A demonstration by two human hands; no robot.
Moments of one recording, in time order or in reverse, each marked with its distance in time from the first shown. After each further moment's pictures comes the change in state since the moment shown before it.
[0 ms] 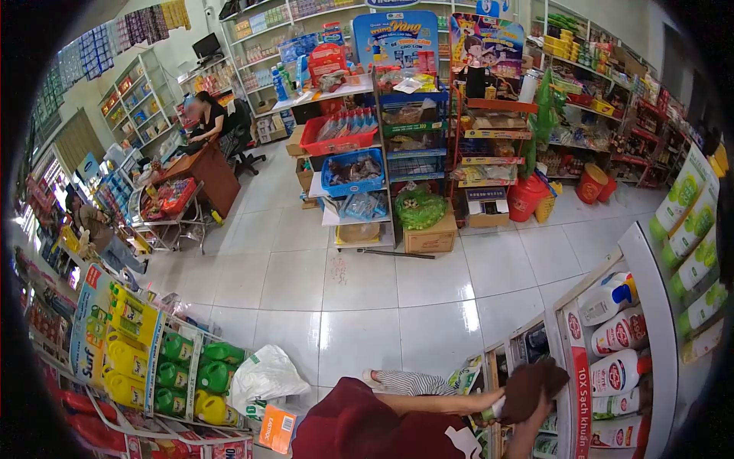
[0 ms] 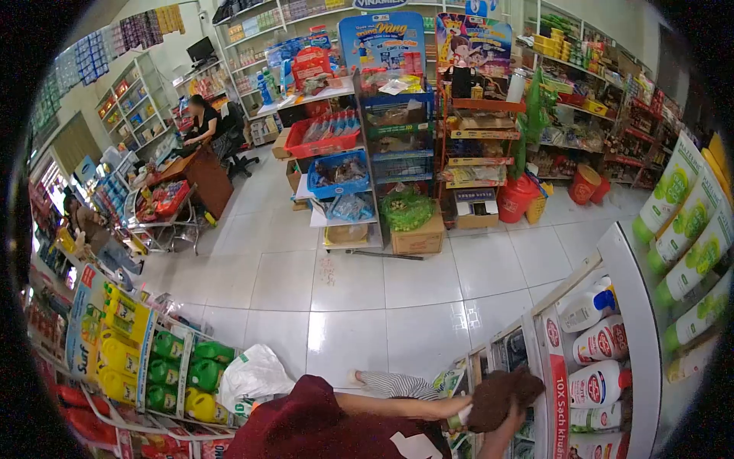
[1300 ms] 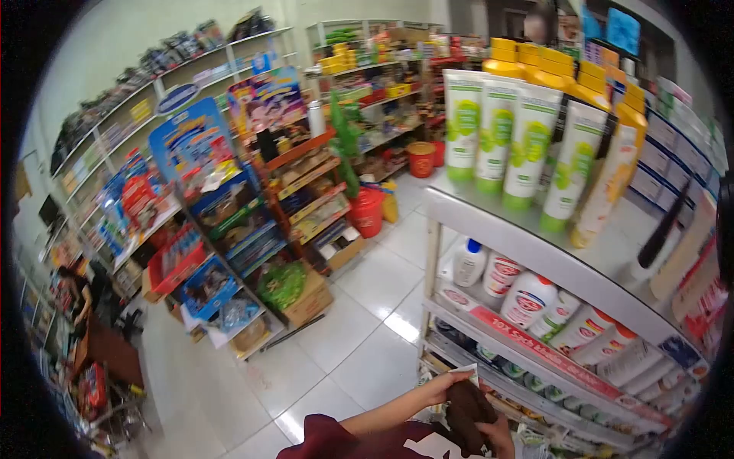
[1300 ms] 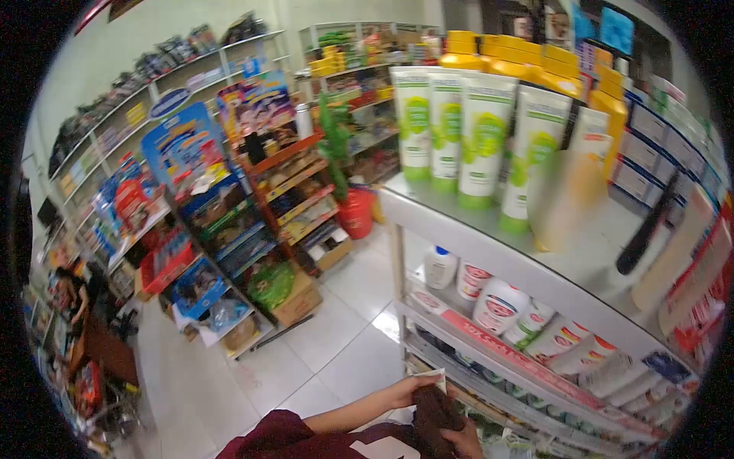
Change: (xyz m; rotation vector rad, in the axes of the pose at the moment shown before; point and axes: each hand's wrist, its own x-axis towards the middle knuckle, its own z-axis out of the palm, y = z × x) left_hand 0.024 0.041 -0.005 -0.050 0.045 -0.096; right_hand -0.094 0.021 -0.071 -0.231 -0.058 0.087
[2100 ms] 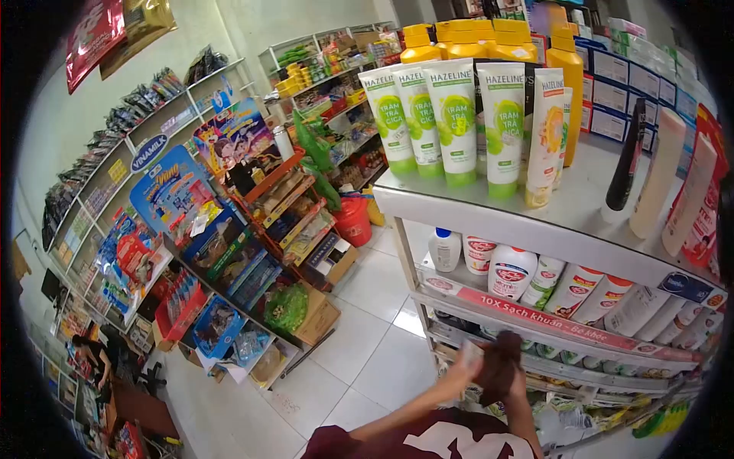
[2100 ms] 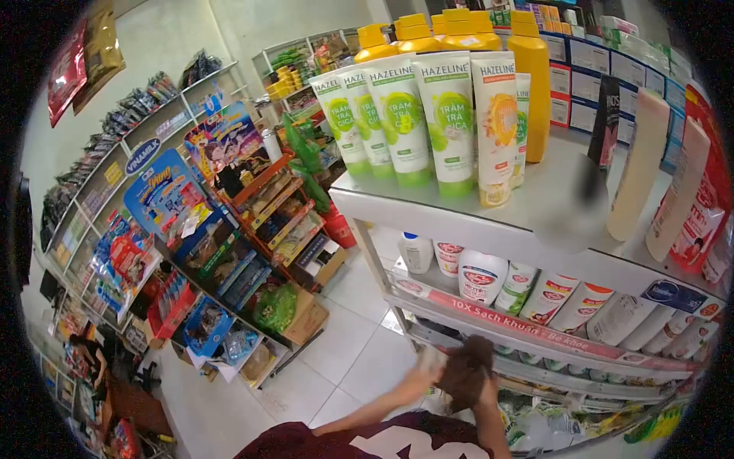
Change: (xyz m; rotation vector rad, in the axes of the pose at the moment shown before) left_hand -0.013 -0.002 0.055 1.071 0.478 0.225; right_hand 0.087 0.040 -0.033 0.327 0.253 -0.382
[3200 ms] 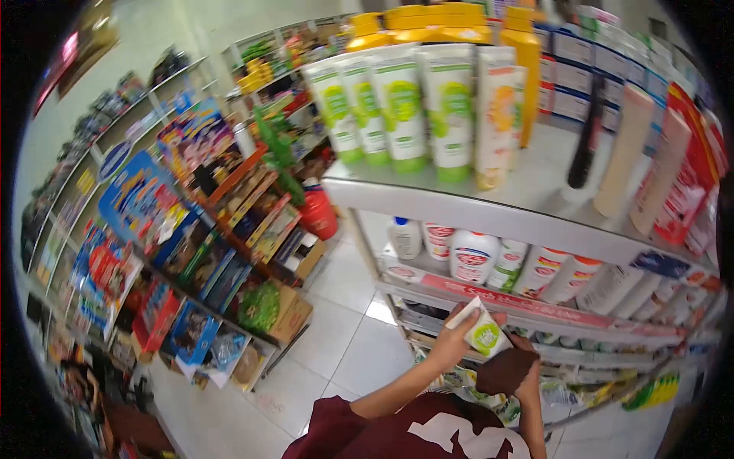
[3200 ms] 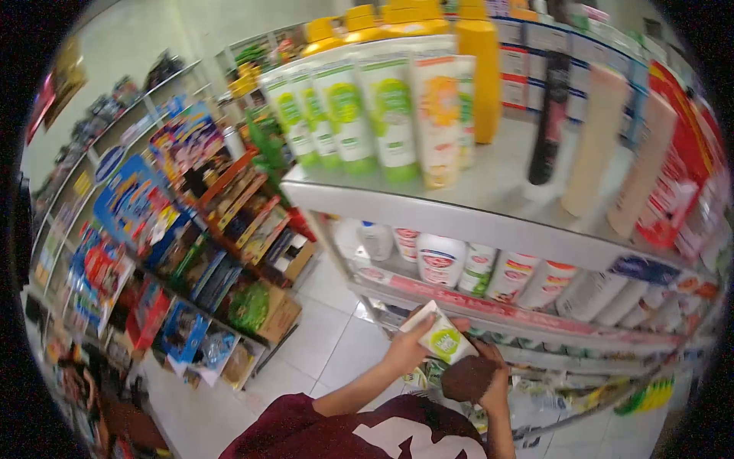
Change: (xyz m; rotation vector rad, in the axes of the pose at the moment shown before) left_hand 0.030 0.062 0.024 -0.973 -0.295 0.164; right_hand -0.078 -0.145 0.030 -0.868 -0.056 -0.631
